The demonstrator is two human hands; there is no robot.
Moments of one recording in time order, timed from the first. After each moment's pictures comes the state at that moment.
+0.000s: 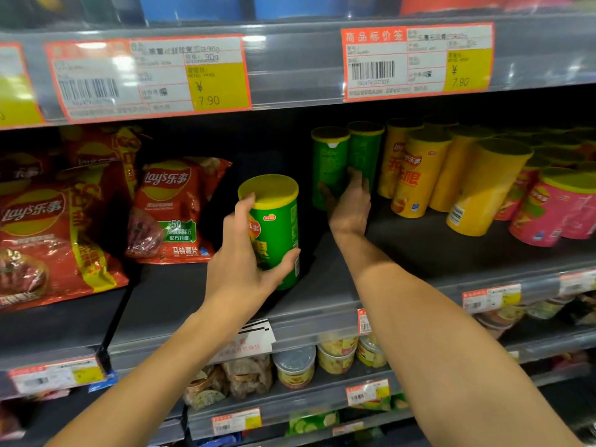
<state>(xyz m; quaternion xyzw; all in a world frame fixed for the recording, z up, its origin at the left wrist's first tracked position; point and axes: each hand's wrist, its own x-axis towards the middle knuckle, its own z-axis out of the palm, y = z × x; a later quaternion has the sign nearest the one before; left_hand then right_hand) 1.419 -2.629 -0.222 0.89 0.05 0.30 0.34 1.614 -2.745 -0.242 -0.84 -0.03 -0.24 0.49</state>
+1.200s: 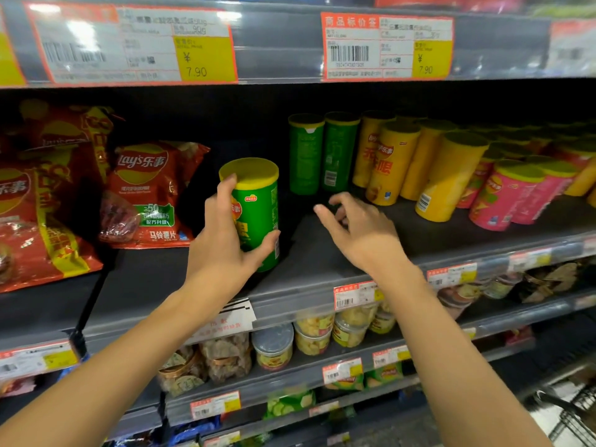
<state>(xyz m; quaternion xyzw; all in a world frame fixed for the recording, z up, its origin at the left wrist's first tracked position) 1.417 -2.629 -0.223 0.89 0.03 0.30 0.33 1.518 -2.831 -0.228 -0.93 -0.19 -0.15 0.26</state>
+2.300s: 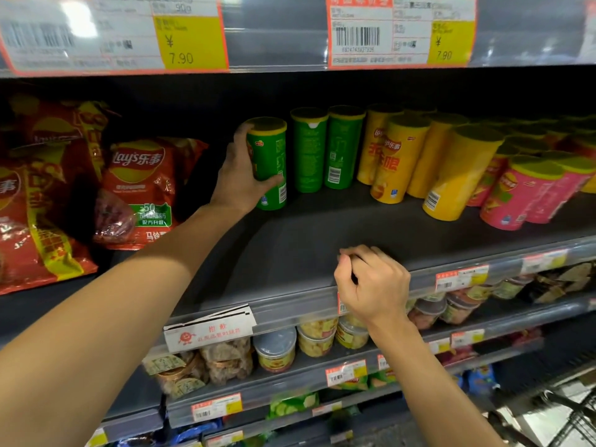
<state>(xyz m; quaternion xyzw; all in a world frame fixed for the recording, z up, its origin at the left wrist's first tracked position) 1.561 -2.592 -0.214 0.88 0.00 0.29 0.37 1.491 -2.842 -0.306 -0.80 -0.25 -0.49 0.23</state>
